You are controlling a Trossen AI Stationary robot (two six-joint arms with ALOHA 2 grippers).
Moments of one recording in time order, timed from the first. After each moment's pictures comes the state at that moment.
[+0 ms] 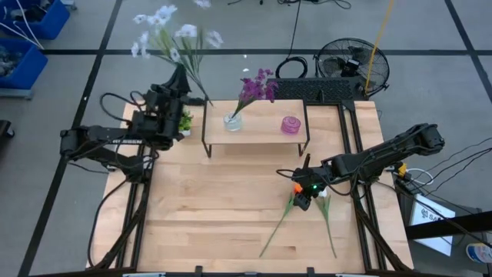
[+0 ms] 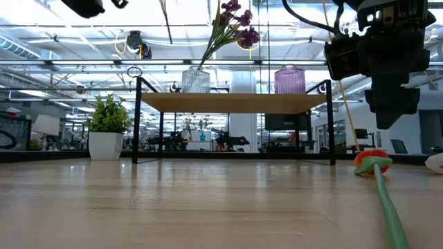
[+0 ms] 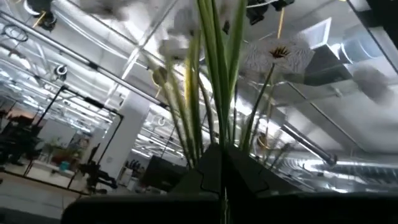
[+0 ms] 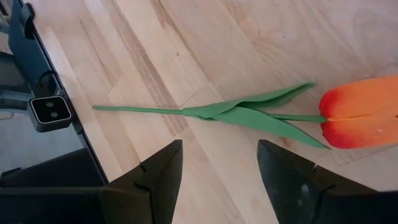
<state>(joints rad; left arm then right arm) 0.20 1.26 0.81 1.49 -0.71 0.38 0.24 1.26 0.65 -0.39 -0.24 1.01</state>
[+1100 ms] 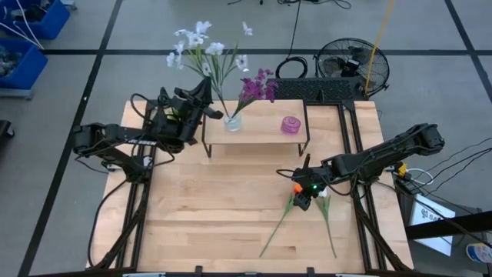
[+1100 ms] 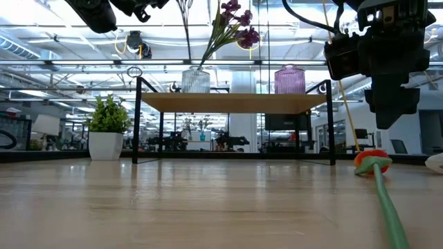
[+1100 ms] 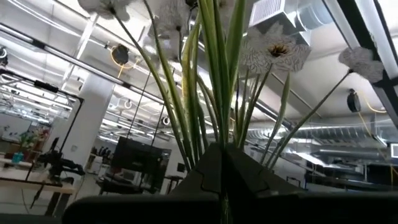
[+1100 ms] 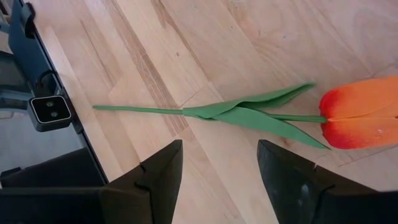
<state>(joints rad) 0.20 1.41 0.80 1.47 -0.59 0.28 0.24 1.26 0.65 -0.39 -0.24 1.01</state>
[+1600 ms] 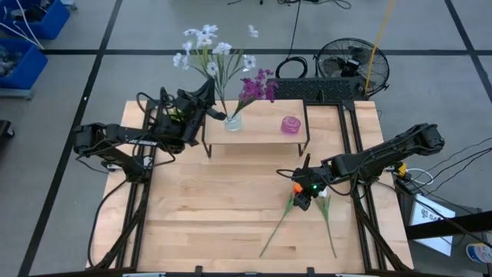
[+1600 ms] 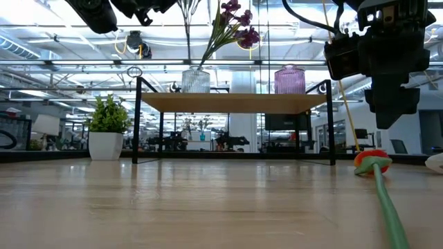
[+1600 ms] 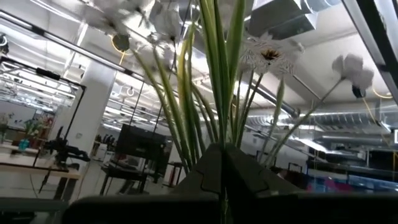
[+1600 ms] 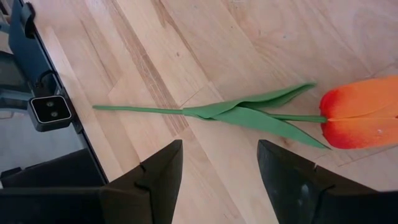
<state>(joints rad) 0.19 1.42 0.80 1.41 -0.63 0.25 0.24 1.25 0.65 -0.39 -0.24 1.01</state>
